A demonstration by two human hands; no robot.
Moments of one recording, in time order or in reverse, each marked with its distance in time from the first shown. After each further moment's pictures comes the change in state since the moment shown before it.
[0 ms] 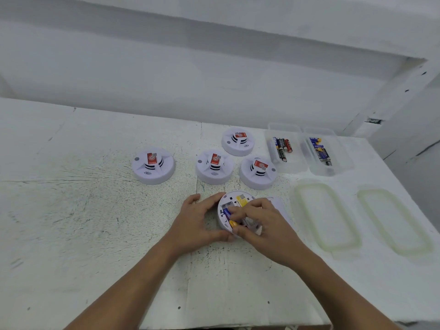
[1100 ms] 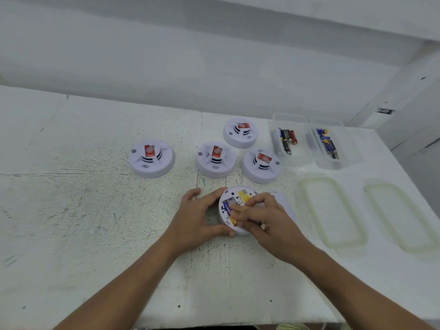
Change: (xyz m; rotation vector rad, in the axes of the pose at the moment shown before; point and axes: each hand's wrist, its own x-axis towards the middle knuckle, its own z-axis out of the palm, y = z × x) left_hand 0.004 -0.006 0.004 0.034 0.025 0.013; right_hand 0.008 0.025 0.011 -0.024 0.010 -0.126
